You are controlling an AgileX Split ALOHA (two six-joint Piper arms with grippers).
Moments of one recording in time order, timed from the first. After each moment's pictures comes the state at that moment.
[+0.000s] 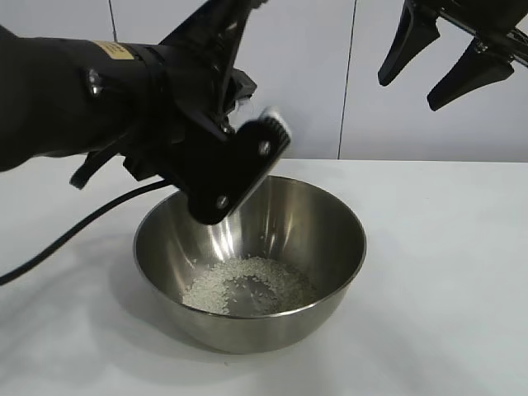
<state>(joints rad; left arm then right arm) -0.90 1.68 -0.77 -0.70 -0.75 2.33 0.09 1.69 -1.41 0.44 0.95 -0.10</state>
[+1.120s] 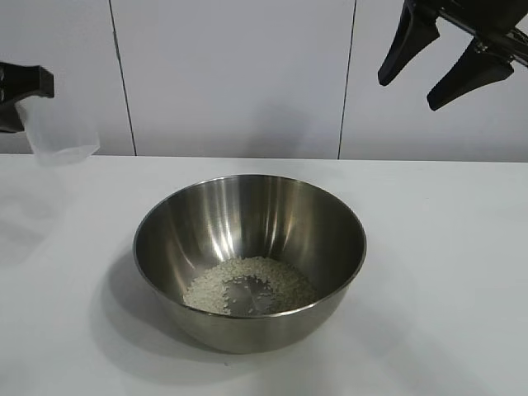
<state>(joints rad) -0.26 1.46 -0.64 -0.93 -0.27 0.72 0.09 1.69 -1.41 0.44 0.94 -0.10</state>
